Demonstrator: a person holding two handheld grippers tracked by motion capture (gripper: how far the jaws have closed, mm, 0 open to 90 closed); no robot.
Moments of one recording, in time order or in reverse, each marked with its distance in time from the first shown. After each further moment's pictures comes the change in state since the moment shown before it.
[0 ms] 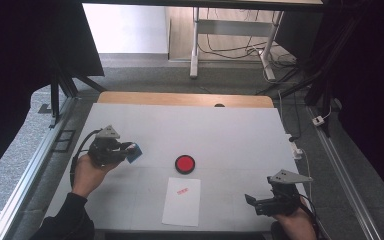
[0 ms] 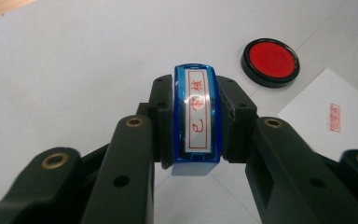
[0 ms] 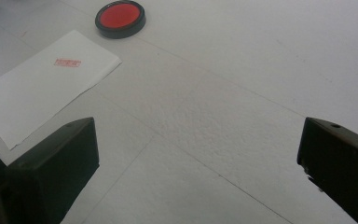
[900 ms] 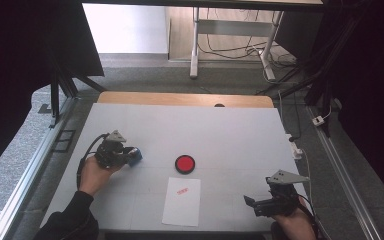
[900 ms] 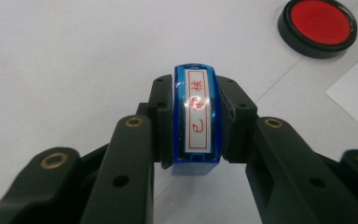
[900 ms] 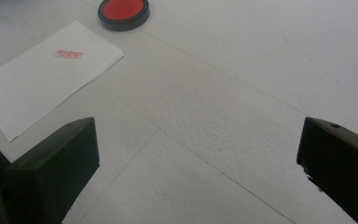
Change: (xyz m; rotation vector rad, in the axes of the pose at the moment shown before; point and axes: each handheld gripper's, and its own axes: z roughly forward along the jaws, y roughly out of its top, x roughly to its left) left arm 0.009 -0.015 0.035 0.091 0.035 0.008; right arm 0.002 0.001 0.003 0.024 0.007 -0.026
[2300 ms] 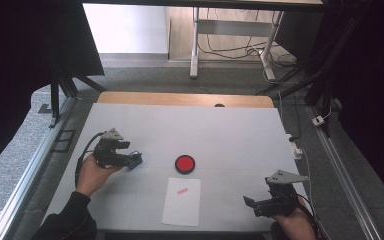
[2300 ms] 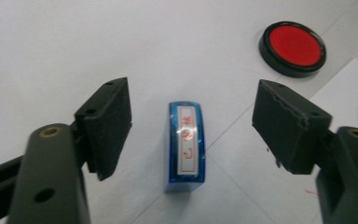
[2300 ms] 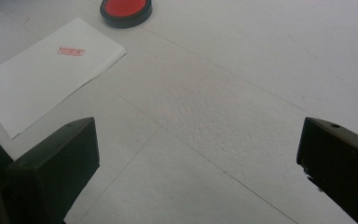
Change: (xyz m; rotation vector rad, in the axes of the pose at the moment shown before) left arm 0.001 0.004 -0.011 -0.068 -0.065 -0.034; right arm 0.000 0.000 0.001 0.010 0.007 -0.002
